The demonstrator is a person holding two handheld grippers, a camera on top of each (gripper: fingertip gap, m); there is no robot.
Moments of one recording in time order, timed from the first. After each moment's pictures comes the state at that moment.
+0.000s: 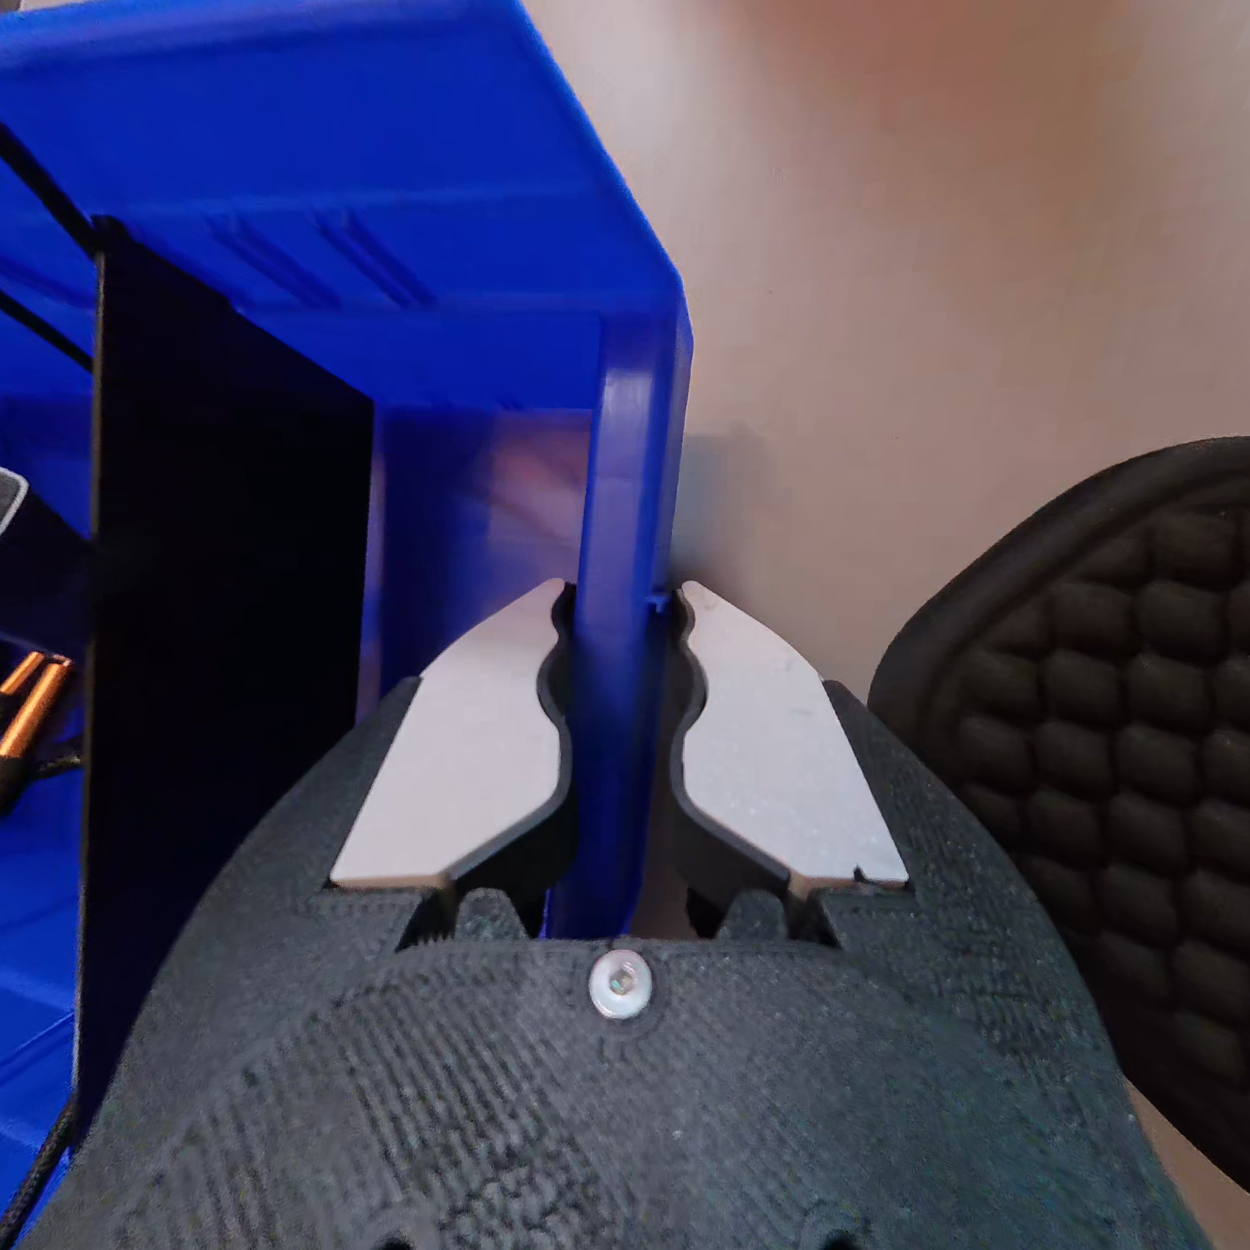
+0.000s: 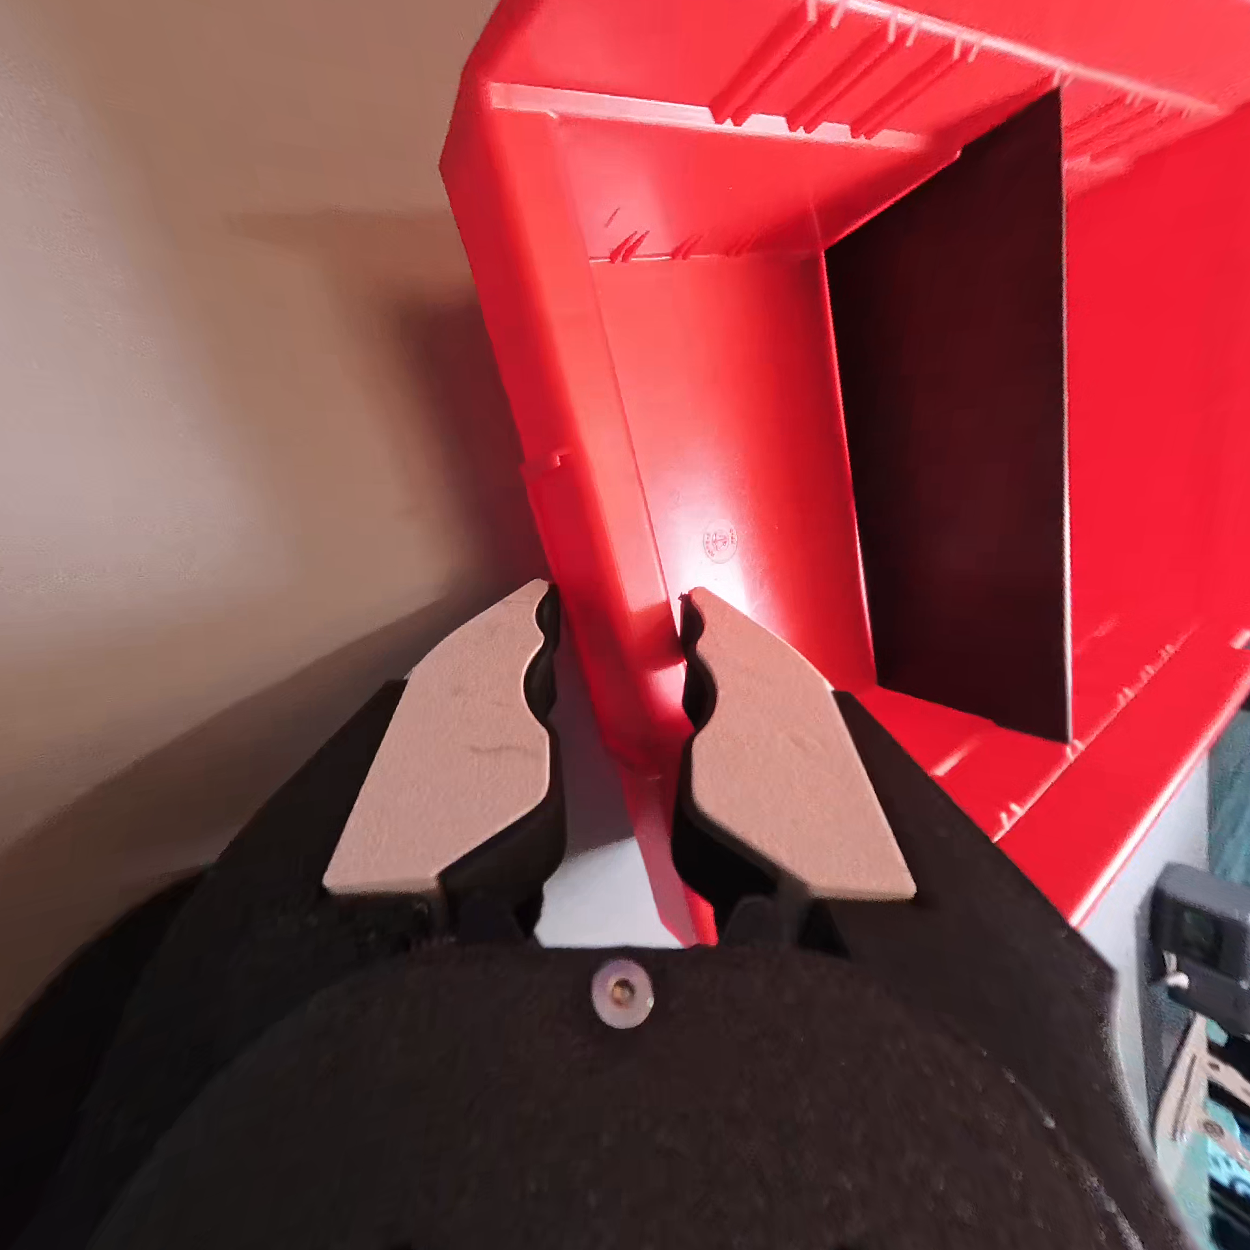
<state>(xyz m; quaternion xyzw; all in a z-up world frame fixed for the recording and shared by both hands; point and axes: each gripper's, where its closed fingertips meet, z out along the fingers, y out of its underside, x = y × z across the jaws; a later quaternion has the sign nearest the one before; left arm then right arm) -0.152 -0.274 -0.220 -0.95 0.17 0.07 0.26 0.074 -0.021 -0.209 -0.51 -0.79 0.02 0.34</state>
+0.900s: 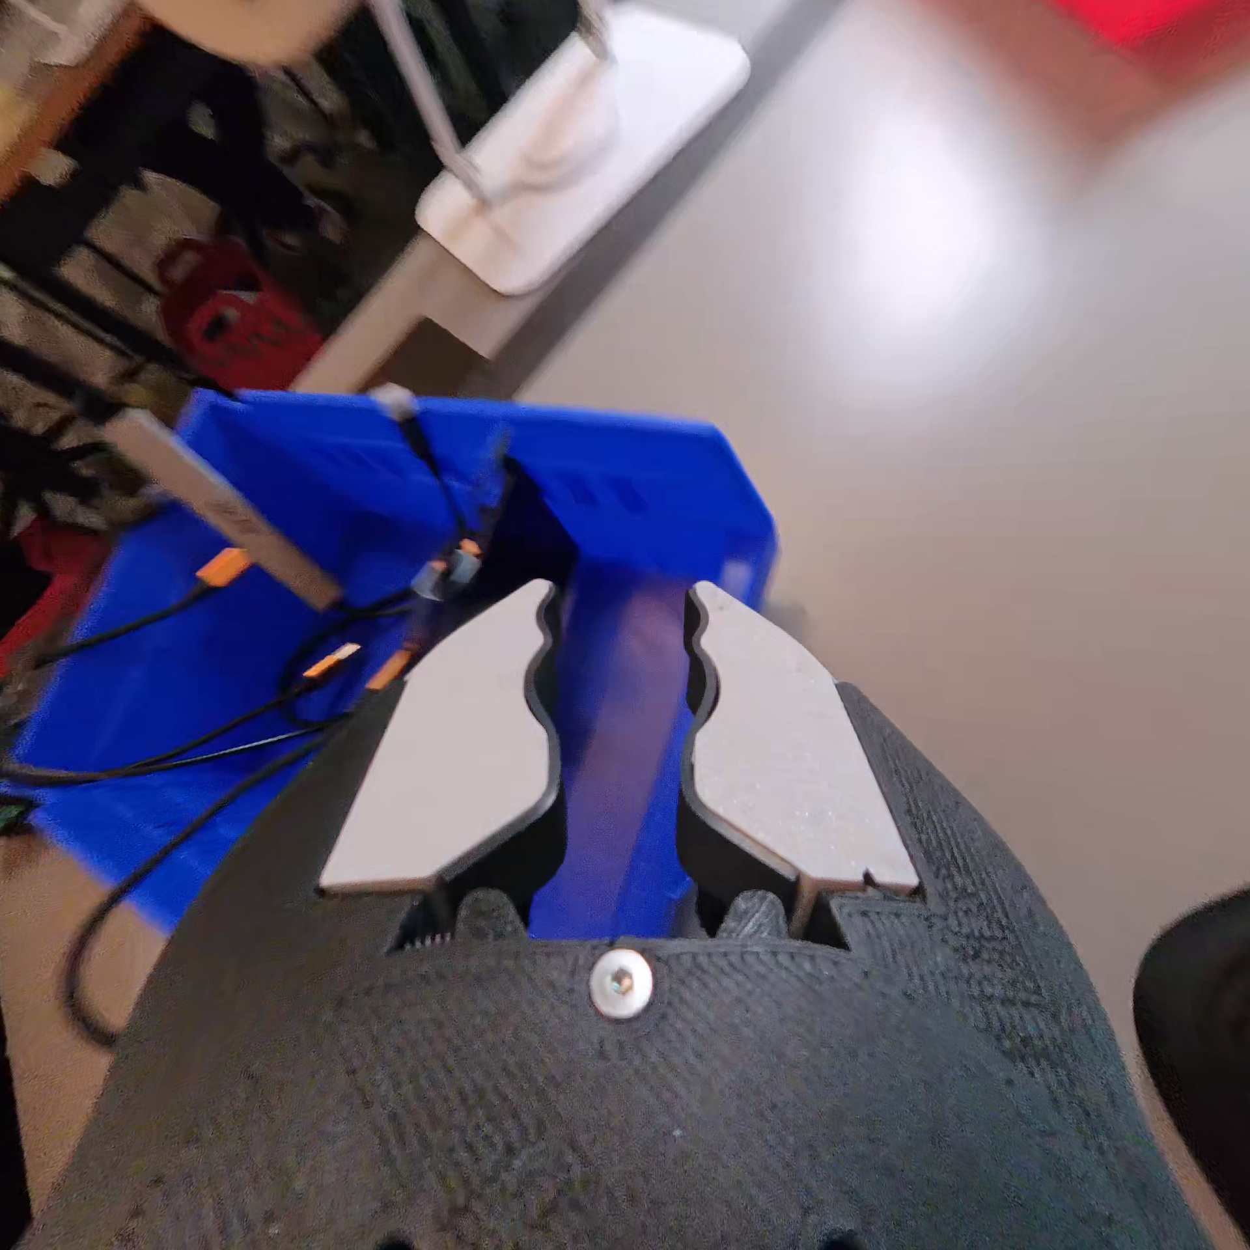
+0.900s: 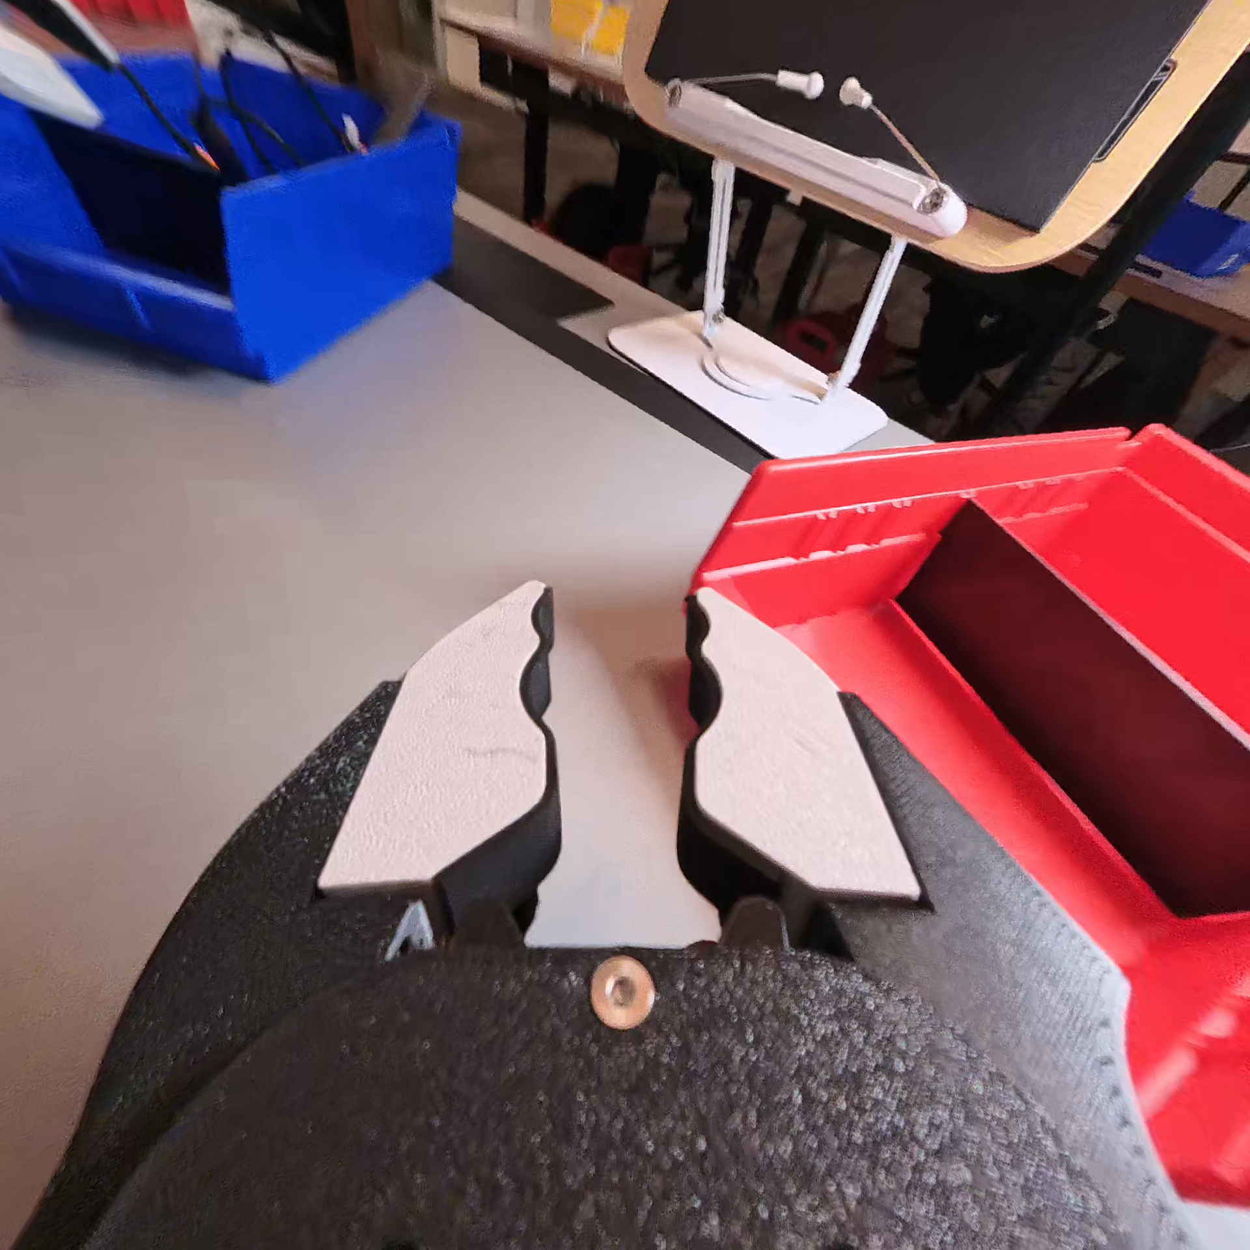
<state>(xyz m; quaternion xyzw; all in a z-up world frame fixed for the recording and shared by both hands) -0.241 -0.218 -0.113 -0.89 0.05 0.16 0.43 0.028 0.011 -0.131 -0.55 -0.59 0.35 0.48</state>
